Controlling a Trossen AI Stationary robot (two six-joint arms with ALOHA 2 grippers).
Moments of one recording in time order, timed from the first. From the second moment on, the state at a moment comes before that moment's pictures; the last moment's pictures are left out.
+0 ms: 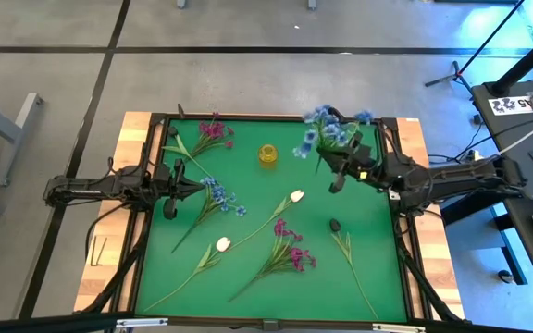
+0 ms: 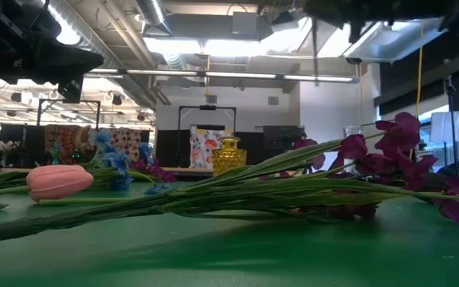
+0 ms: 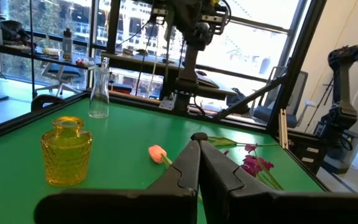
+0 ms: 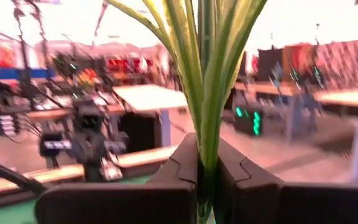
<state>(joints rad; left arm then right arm) 0.02 0.00 0.01 0.04 -0.05 -0.20 0.01 0.96 0.51 0.68 0.37 -0.08</state>
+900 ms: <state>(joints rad) 0.02 0.00 0.01 0.04 -0.05 -0.20 -0.32 1.54 0.76 1.04 -0.13 -0.03</state>
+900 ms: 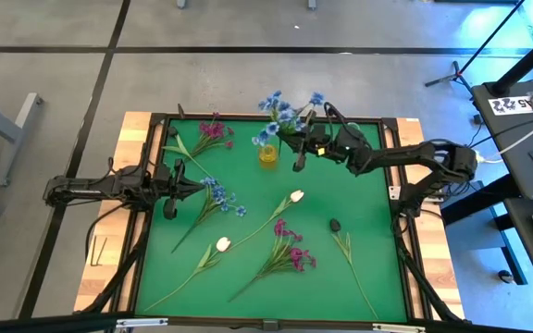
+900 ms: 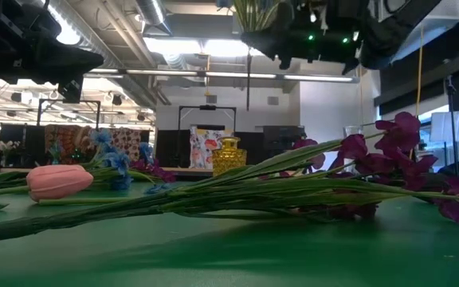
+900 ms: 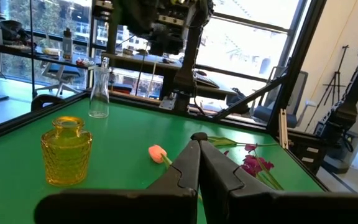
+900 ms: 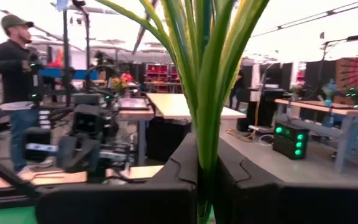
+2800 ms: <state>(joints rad) 0.02 0.00 0.01 0.04 -0.05 -0.20 -0.41 1.80 0.91 0.98 -0.17 -0.03</state>
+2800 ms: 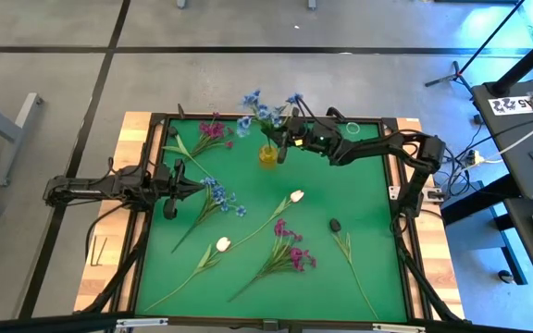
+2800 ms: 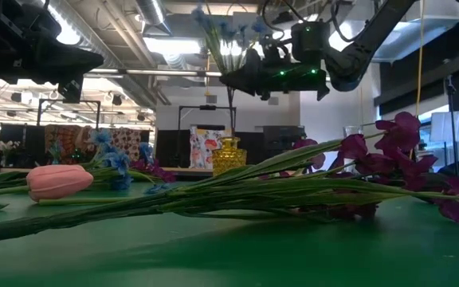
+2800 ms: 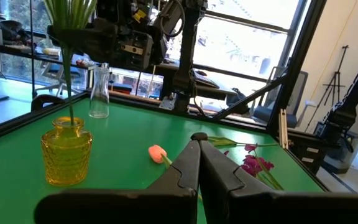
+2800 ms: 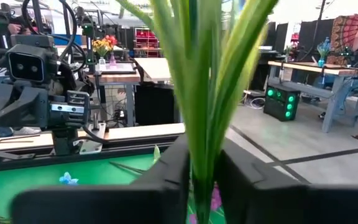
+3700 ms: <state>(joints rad) 0.02 0.00 0.01 0.04 -0.05 -0.20 -0.41 1.68 0.91 0.60 -0.10 -0.04</state>
